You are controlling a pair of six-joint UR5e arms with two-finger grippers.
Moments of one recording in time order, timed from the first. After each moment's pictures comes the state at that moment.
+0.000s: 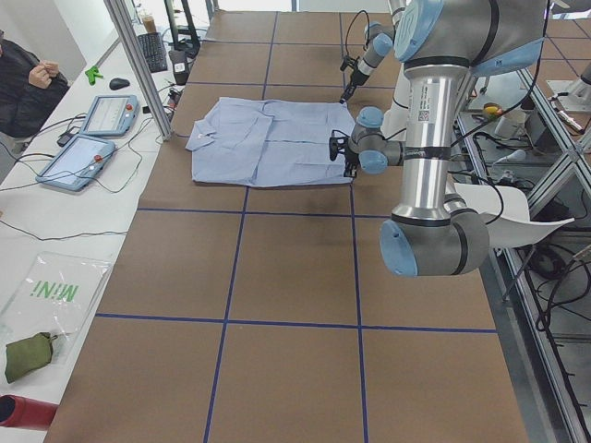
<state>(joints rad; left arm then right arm) -0.17 -1.62 -2.08 -1.98 -1.57 -1.51 -0.06 -1.53 2.12 -1.49 1.06 1.89</state>
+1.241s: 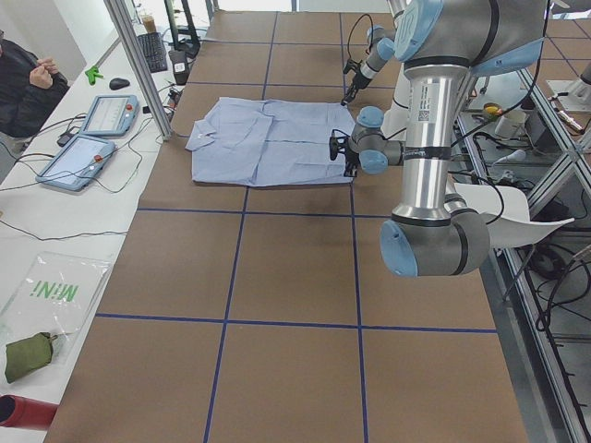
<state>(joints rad) -0.17 -1.62 -2.09 -1.98 -1.57 -1.51 -0.09 -1.51 2.10 -1.49 1.01 1.89</state>
